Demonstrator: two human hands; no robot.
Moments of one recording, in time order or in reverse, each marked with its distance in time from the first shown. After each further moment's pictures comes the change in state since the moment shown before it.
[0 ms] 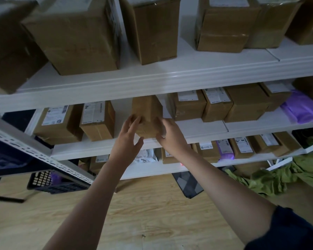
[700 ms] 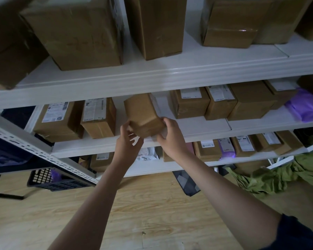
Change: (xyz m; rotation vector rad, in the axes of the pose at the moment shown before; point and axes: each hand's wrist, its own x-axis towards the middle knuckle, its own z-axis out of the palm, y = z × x) left_hand -0.010 -0.018 0.019 -0.417 0.056 -0.277; right_hand -0.008 -0.006 0.013 0.093 0.057 0.091
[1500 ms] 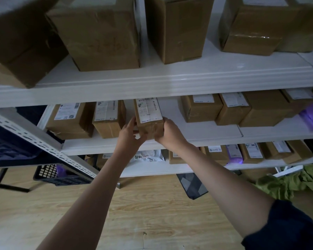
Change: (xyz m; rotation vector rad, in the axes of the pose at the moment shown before) left_hand 0.037 -0.007 -0.026 0.128 -0.035 0.030; right_hand 0.048 -0.011 0.033 -0.105 -0.216 -0.037
